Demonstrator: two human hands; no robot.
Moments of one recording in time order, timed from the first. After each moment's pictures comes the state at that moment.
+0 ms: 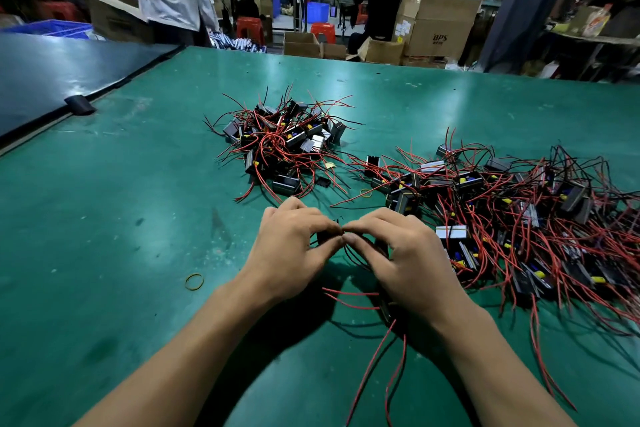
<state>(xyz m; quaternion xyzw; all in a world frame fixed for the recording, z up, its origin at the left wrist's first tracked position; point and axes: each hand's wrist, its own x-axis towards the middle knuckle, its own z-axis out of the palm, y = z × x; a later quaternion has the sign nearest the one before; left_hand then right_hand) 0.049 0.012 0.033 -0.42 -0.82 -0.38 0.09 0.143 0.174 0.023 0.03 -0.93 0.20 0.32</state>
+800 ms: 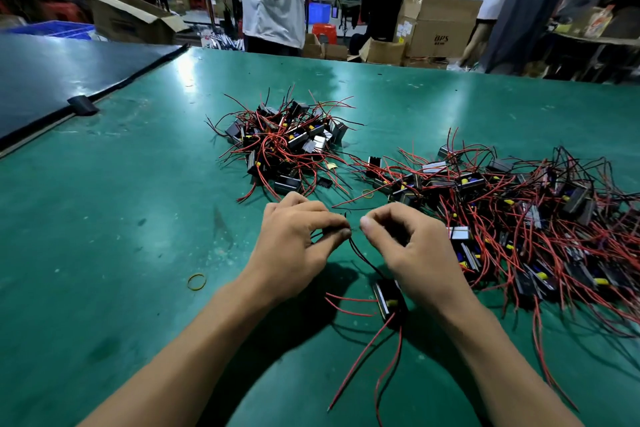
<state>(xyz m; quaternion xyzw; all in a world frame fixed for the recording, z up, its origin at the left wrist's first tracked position) 0.049 0.013 0.032 -0.42 -0.79 -0.43 0.13 0.142 0.174 0.030 -0.04 -0.85 0.43 0.29</state>
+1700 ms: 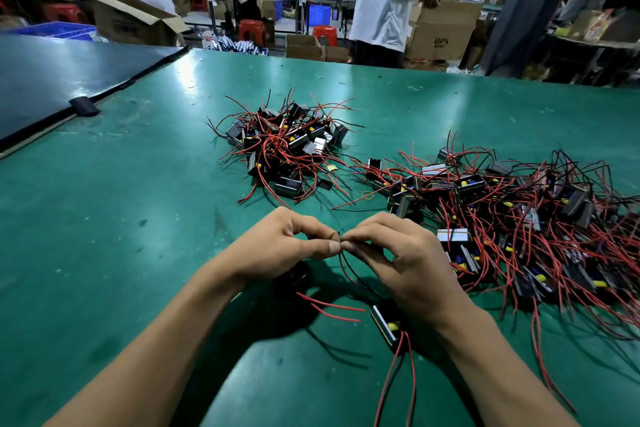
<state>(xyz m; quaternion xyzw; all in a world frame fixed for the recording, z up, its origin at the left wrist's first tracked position) 0.028 -0.006 0.044 -0.39 -0.73 -0.51 -0.24 0.141 0.177 0.021 0.10 -0.90 0.26 0.32</state>
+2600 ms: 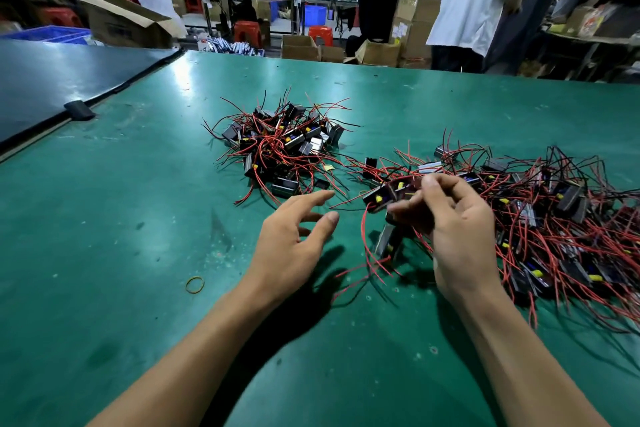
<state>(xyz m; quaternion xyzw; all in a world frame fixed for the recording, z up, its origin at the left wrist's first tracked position) 0.053 0.018 0.027 -0.32 -0.75 -0.58 0.02 0.143 0.187 0.054 -0.13 -0.61 0.68 0.39</state>
